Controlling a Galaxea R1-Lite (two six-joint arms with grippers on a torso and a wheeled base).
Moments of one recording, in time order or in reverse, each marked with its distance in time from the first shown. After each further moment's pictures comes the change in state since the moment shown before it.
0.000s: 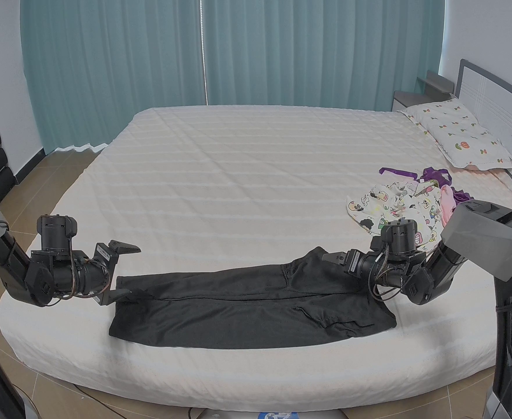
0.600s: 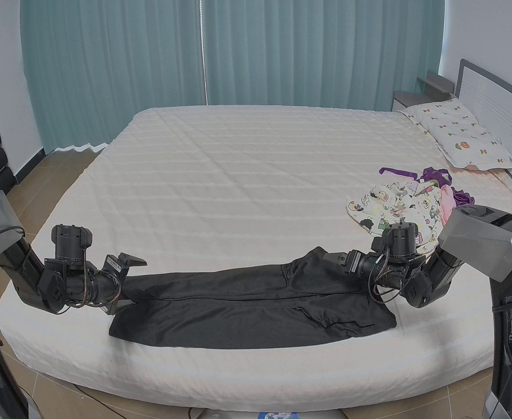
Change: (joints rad) left arm -0.050 0.066 -0.002 -0.007 0.120 -0.004; right arm -0.014 0.035 -0.005 -0.057 -0.006 -0.019
